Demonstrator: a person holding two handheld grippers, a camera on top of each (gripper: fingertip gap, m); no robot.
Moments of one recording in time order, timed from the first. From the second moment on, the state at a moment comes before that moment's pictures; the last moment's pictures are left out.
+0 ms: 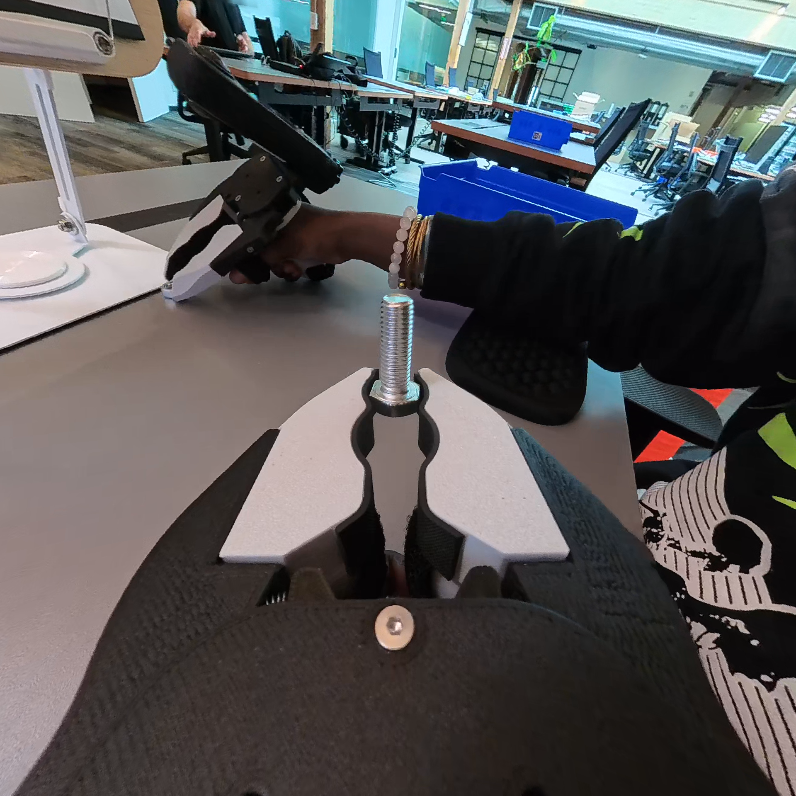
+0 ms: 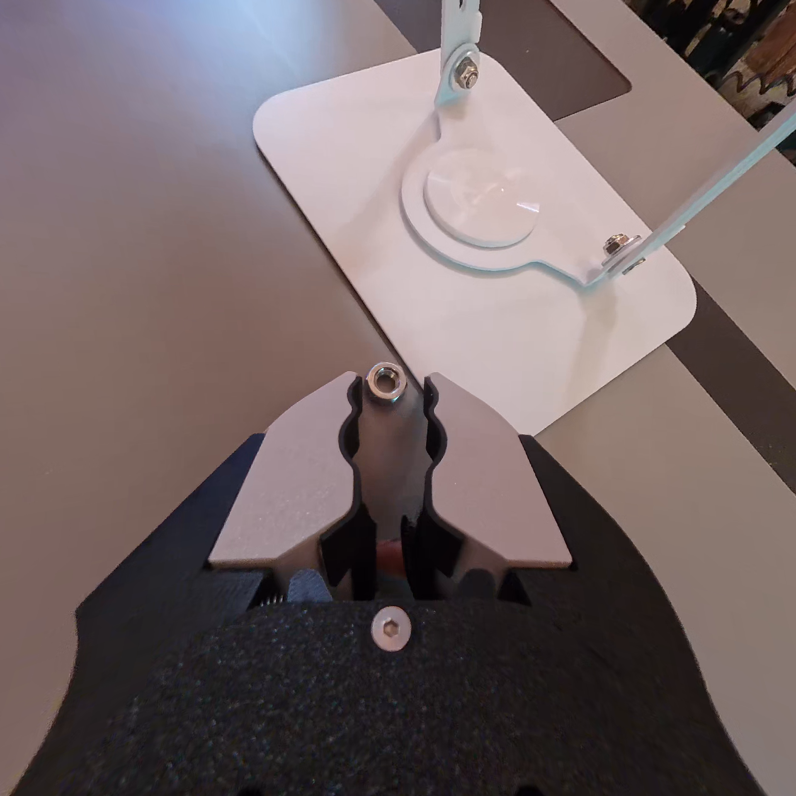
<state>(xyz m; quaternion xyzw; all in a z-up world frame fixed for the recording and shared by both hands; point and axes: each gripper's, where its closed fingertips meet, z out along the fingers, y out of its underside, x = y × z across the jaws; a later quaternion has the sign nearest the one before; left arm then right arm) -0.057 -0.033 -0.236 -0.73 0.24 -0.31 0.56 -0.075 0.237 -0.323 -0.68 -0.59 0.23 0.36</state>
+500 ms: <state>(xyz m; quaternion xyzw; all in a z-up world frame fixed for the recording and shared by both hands) -0.055 -0.033 -0.239 -0.73 0.25 -0.30 0.55 -0.083 0.233 -0.325 -0.70 -0.59 0.22 0.34</state>
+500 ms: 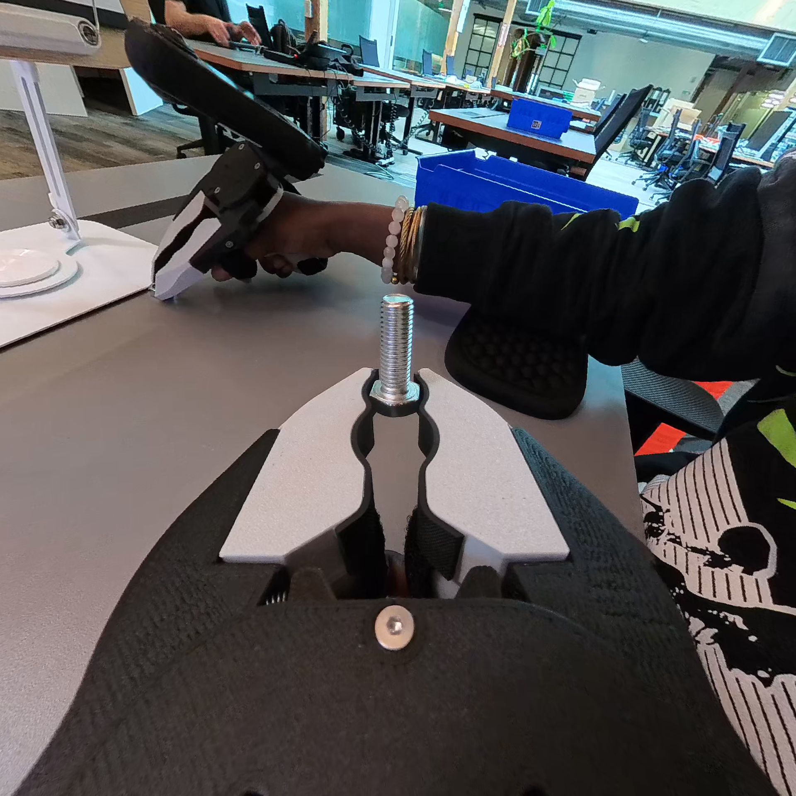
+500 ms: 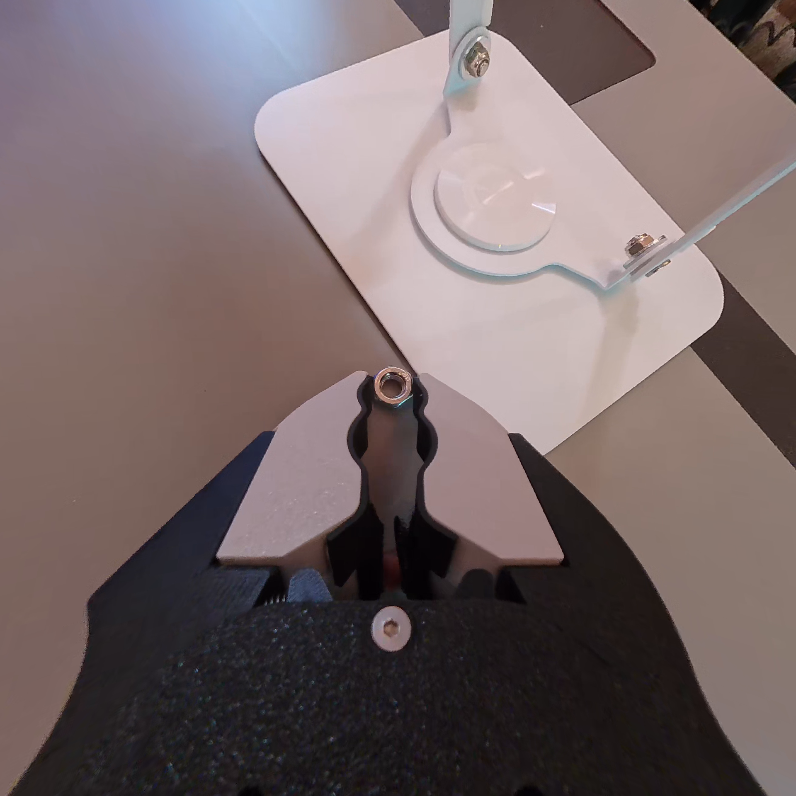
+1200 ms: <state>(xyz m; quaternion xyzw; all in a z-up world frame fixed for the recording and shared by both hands) -0.016 -0.070 -0.259 -0.70 0.44 -0.29 0.49 -0.037 -0.088 -0.190 -0.29 -0.79 0.47 0.25</state>
